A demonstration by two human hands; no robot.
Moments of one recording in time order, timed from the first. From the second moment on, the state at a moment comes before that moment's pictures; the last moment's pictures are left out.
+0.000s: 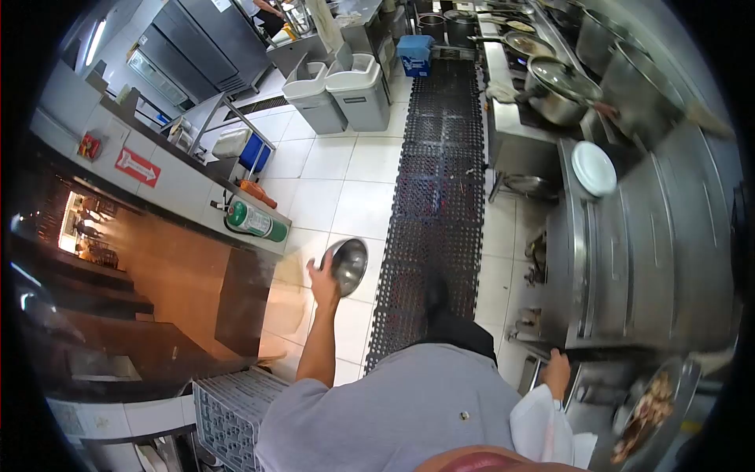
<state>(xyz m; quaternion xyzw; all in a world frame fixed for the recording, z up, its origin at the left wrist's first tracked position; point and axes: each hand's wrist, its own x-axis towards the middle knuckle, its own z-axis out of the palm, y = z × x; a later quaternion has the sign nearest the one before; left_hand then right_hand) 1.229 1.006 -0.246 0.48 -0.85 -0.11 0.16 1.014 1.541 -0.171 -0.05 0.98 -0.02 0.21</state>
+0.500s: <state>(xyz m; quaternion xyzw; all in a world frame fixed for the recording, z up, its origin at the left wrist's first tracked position) 1.111 0.780 -0.362 0.75 -0.22 -0.41 0.47 0.592 0.943 -0.183 -0.49 0.84 -0.07 0.23</state>
